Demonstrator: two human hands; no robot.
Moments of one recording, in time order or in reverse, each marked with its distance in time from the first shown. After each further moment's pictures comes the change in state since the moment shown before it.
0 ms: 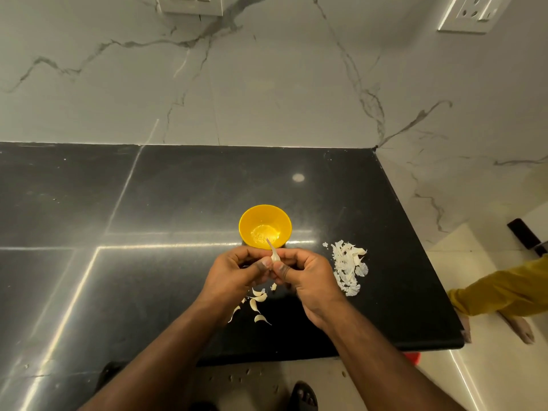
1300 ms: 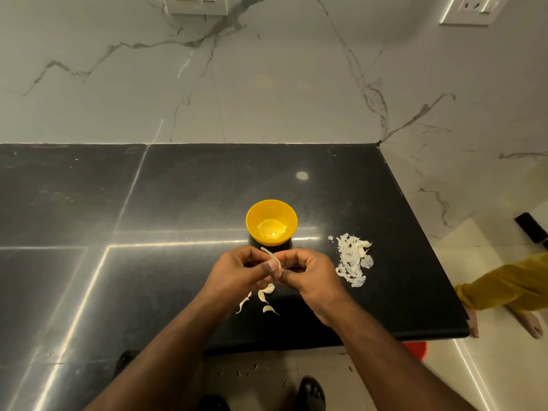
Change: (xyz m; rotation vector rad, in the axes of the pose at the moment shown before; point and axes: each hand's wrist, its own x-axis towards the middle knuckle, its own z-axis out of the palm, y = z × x) left_hand -0.019 0.012 -0.011 0.159 -0.045 -0.084; right_hand -0.017 0.000 0.003 -0.192 -0.049 -0.025
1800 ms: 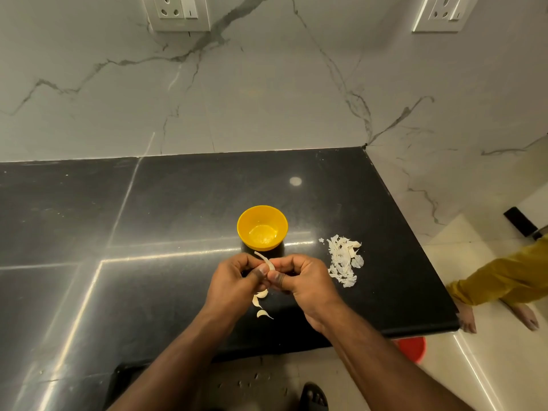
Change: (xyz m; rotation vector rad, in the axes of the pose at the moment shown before) left_hand -0.004 -0.008 0.016 0.115 0.122 0.108; right_hand -0.009 -0.003 0.005 0.130 0.089 0.054
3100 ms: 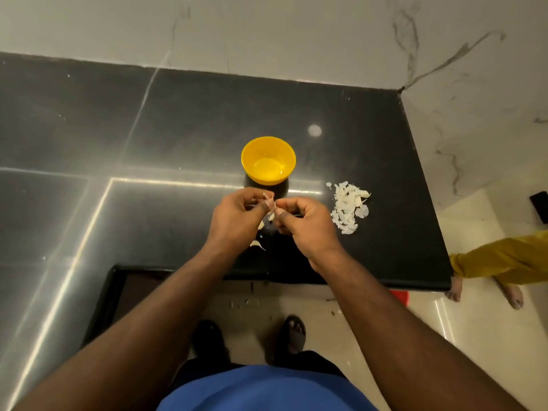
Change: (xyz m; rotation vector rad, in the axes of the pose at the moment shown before) left_hand -0.003 -0.015 0.024 0.056 0.173 0.000; right_hand 0.002 0.014 -0.019 -0.287 0.028 -0.027
